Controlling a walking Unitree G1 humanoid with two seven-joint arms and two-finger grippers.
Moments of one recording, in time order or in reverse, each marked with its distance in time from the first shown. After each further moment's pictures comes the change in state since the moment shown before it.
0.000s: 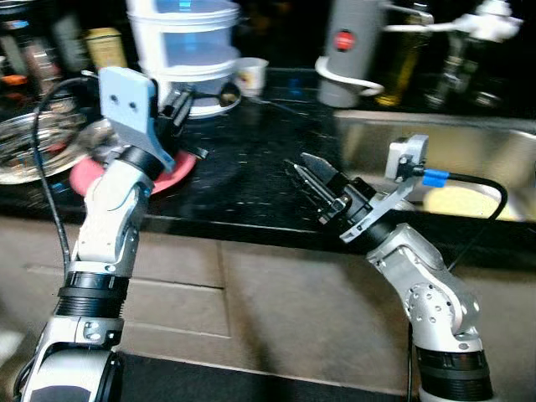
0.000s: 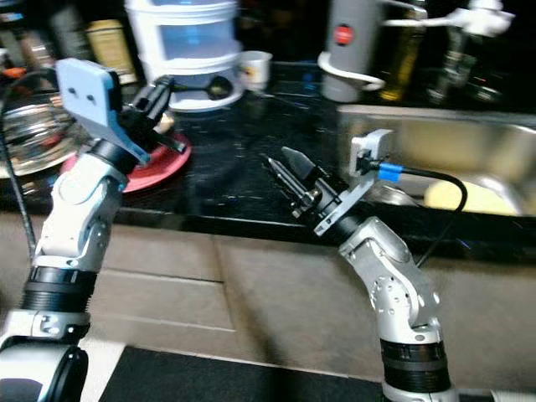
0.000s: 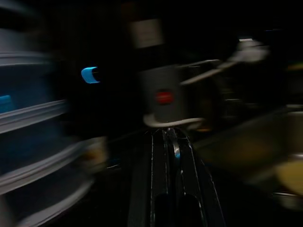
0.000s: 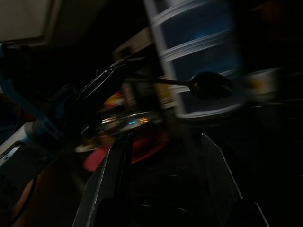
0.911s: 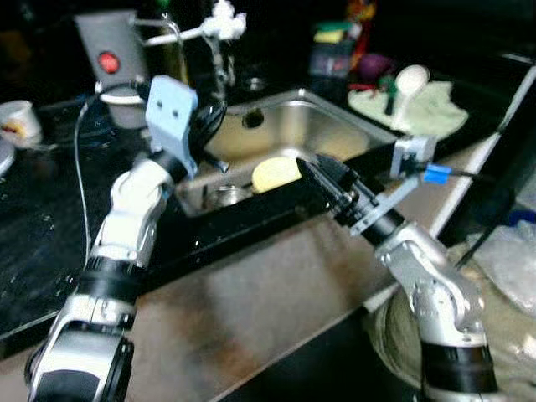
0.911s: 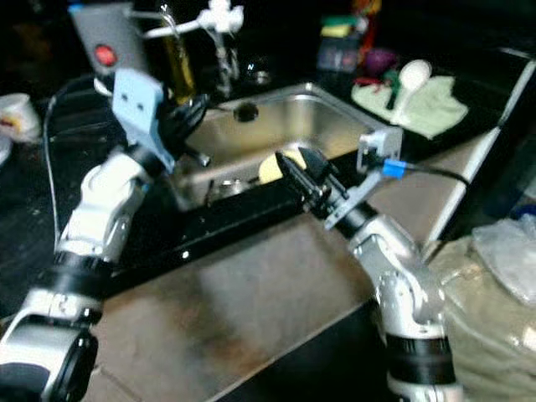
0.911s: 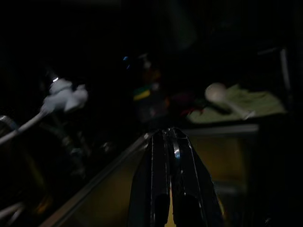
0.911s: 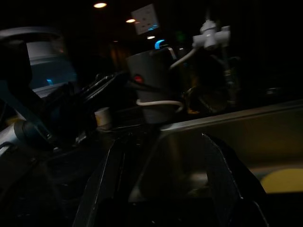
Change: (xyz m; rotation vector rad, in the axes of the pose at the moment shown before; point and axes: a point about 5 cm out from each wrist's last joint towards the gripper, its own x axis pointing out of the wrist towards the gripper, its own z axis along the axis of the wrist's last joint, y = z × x) left arm 0.017 -0.006 -0.020 0.052 0.067 -0.059; right arm 0.000 -0.011 0.001 -0.052 0.022 -0.065
